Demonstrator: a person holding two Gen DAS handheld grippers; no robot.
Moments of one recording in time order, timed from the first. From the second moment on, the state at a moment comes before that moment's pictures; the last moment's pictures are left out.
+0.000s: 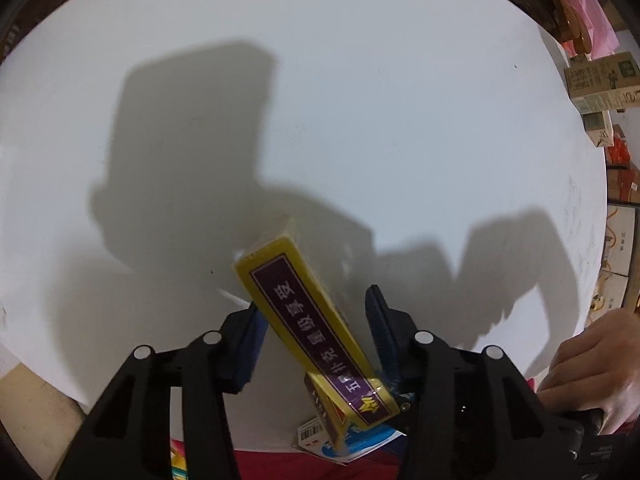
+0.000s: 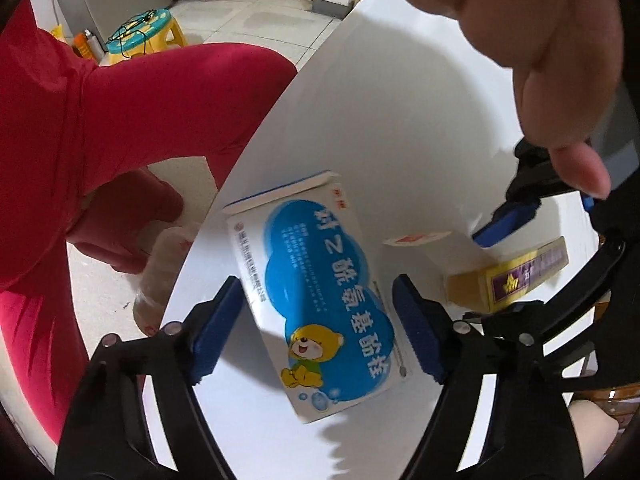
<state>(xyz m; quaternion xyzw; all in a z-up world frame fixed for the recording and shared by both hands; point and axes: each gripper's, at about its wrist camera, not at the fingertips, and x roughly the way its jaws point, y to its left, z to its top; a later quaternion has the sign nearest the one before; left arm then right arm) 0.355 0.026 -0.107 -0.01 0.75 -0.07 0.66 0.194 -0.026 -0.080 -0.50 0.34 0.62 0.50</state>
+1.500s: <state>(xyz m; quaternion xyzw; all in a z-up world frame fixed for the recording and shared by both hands) 0.210 0.043 0.013 0.04 0.55 -0.14 0.82 0.140 -0.120 0.047 -0.22 0.34 0.19 0.89</state>
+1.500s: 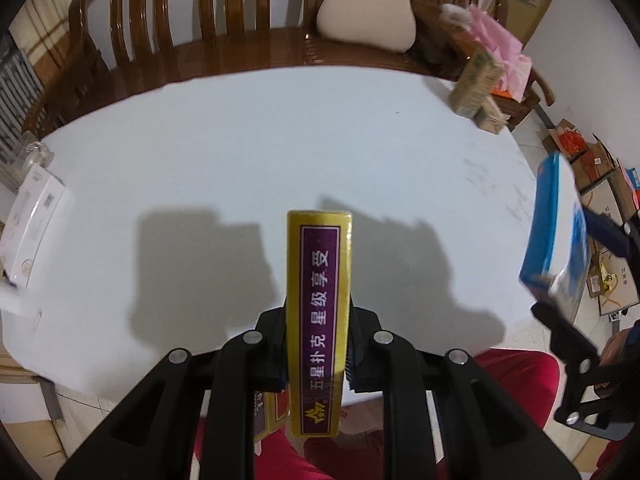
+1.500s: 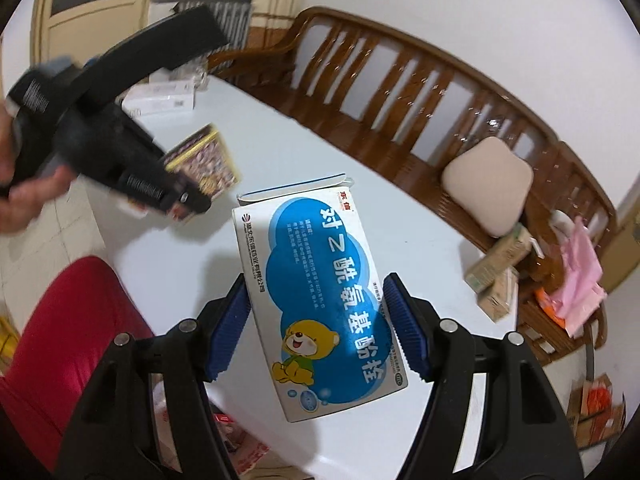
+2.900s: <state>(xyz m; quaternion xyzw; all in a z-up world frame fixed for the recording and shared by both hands) -0.007 -0.015 -0.051 0.10 0.50 -0.21 0.84 -0.074 -0.127 0.028 -0.15 0.33 0.12 0.92</state>
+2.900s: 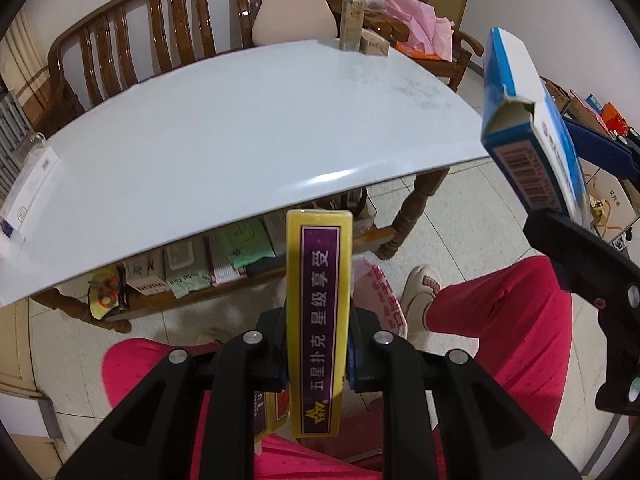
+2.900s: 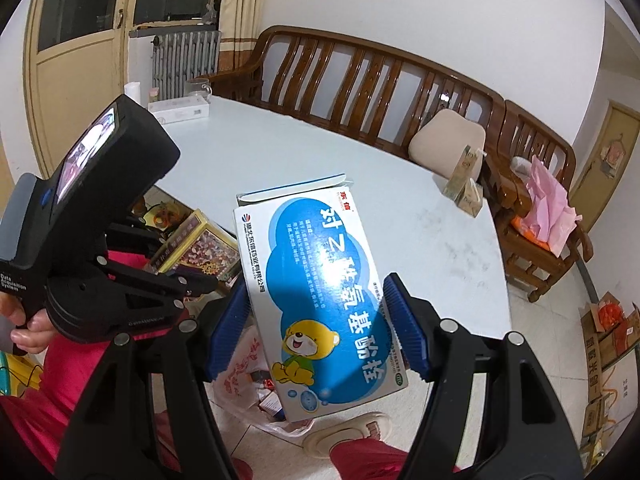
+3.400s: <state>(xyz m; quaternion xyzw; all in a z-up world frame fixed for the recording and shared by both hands) -0.002 -0.031 -0.132 0.11 0.56 -0.22 0.79 -0.066 -0.137 -0.039 -0.12 0.39 0.11 0.91</state>
